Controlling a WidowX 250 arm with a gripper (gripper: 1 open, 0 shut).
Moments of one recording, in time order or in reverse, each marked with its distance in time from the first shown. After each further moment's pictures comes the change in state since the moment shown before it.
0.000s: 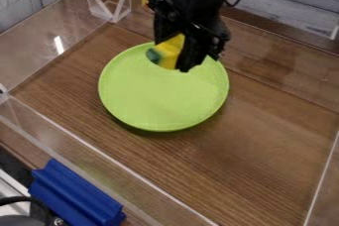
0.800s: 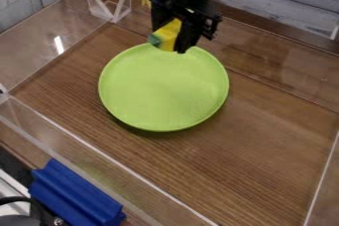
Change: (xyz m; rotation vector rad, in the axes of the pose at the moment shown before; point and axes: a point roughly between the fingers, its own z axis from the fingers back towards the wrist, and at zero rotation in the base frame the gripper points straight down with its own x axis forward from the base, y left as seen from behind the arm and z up) arm 0.030 0.036 -0.020 0.017 -0.011 0.118
